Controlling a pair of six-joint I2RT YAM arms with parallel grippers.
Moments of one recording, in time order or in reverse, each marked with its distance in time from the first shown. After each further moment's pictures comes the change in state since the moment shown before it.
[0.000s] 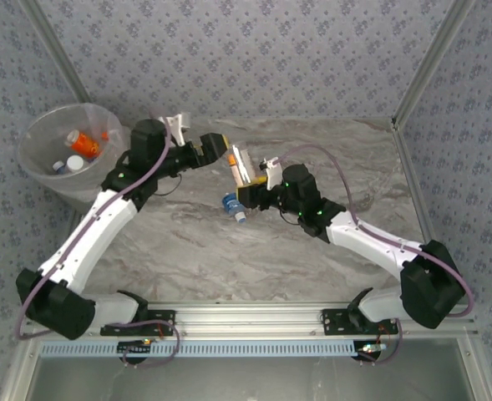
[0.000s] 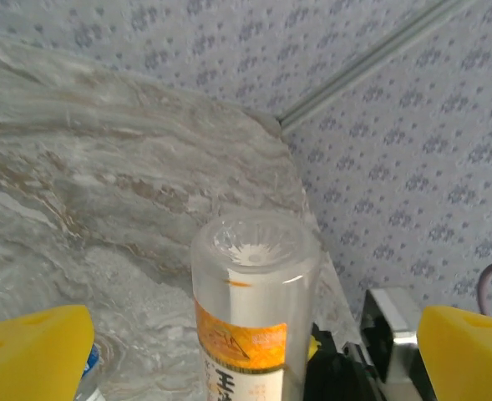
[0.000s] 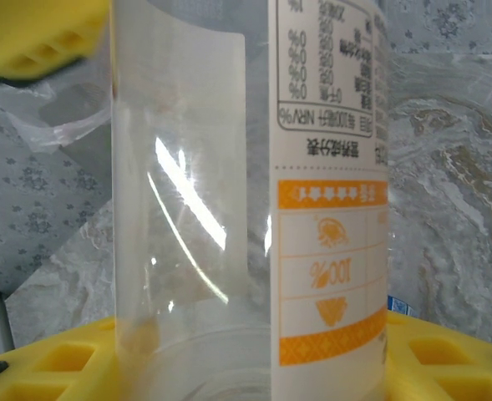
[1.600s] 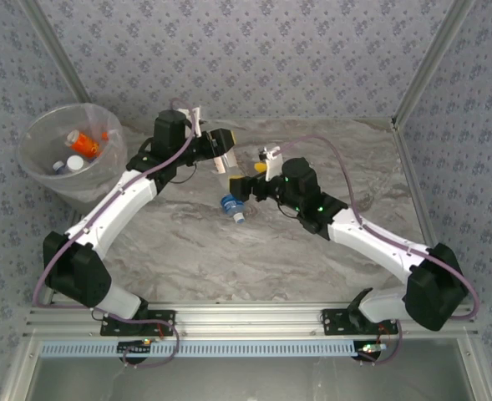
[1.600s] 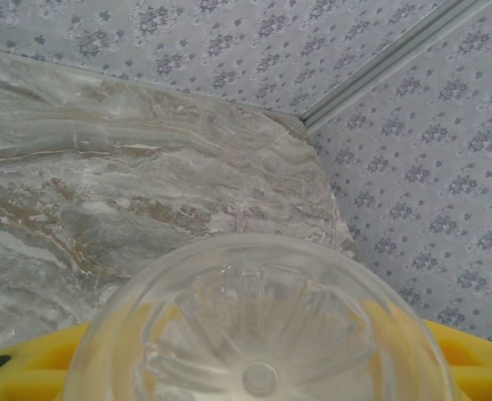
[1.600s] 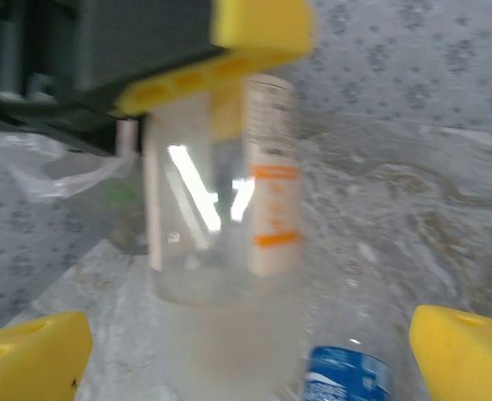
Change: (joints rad) left arm 0.002 0.195 0.085 0.073 -0.047 0.066; right arm 0.024 -0.028 0.074 -0.039 0.156 -0.025
